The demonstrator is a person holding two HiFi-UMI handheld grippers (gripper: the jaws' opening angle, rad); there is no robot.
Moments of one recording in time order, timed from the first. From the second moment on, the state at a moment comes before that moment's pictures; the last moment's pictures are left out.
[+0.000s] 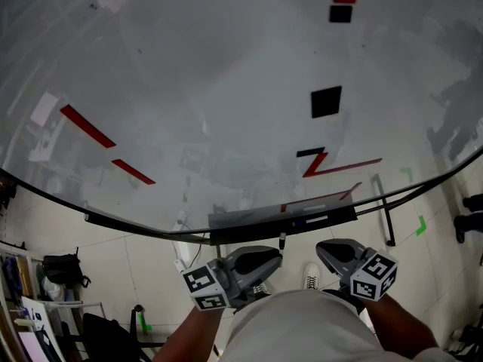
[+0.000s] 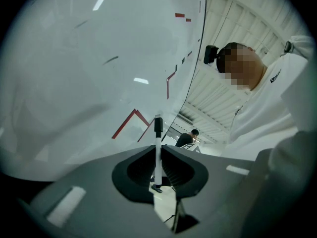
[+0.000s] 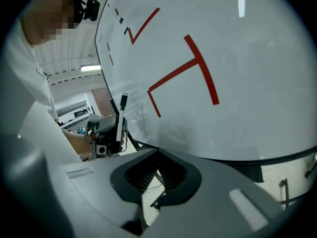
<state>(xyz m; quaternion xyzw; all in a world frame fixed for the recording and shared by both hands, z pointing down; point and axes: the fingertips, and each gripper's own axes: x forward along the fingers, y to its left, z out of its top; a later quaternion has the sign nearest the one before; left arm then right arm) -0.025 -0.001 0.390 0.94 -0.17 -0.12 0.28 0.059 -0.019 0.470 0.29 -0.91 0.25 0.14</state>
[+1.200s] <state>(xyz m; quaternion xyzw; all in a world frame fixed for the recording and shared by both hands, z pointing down) -0.027 -0.013 0.425 0.95 -0.23 -0.01 0.23 0.065 -0.020 0.470 0.29 -0.91 0.25 0.14</state>
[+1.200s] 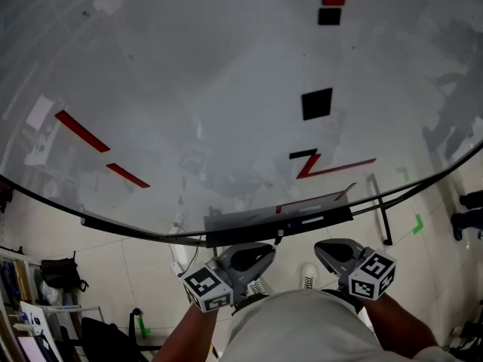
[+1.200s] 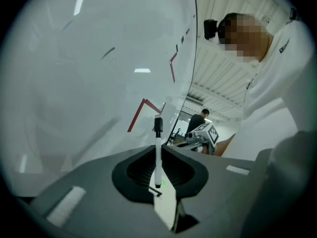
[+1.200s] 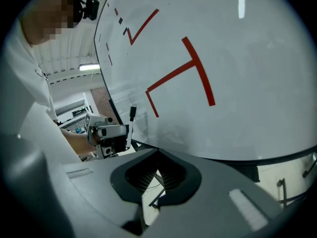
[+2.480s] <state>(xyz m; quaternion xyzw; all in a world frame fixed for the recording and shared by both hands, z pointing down) -0.018 -0.015 0.458 0.95 -0.25 0.20 0.04 0.080 -0.017 0.474 0.31 -0.90 0.25 0.15</state>
